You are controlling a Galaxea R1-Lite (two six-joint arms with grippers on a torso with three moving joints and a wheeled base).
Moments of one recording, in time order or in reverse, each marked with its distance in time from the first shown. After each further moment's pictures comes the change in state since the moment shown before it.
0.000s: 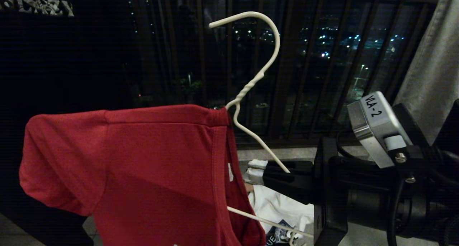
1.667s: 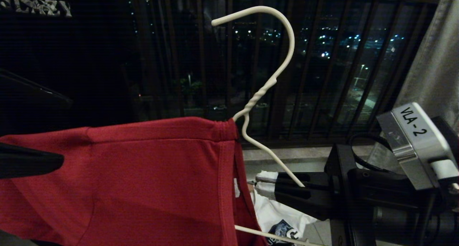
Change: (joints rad) left arm -0.011 0.055 0.150 -0.035 -0.202 0.004; right arm 0.008 -0.054 0.045 -0.001 0.050 -0.040
